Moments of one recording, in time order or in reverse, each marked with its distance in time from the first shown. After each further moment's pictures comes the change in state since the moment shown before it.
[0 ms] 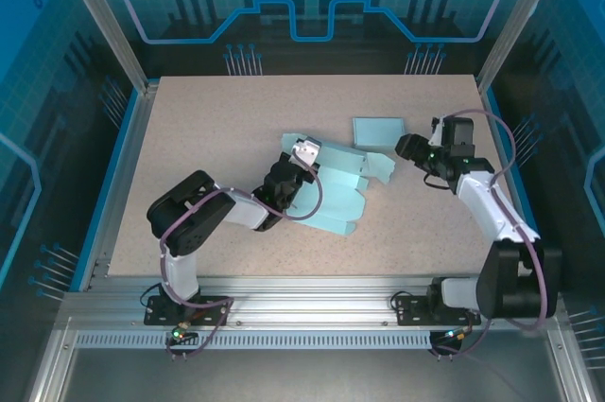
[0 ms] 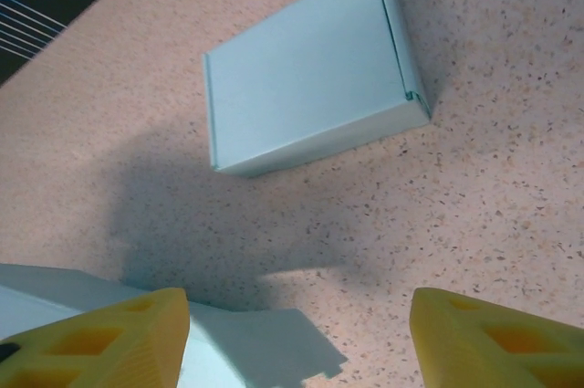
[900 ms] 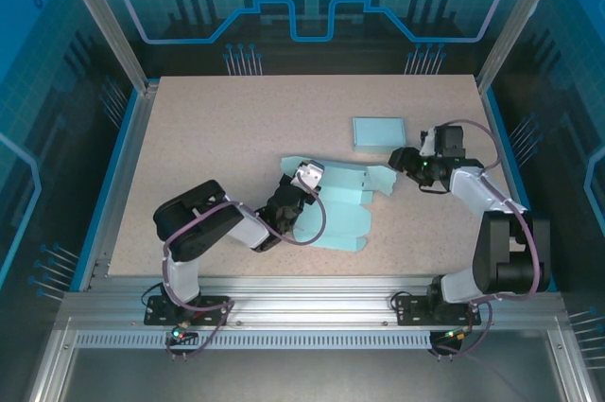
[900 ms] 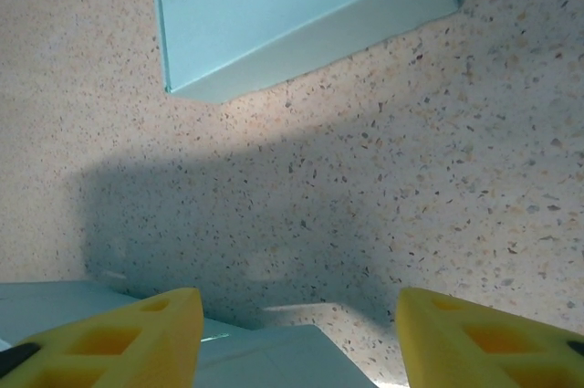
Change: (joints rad) left arm -0.127 0.006 -0.143 0.099 -0.166 0.033; right arm -0.002 0.113 -0.068 0.042 -0.115 -0.021
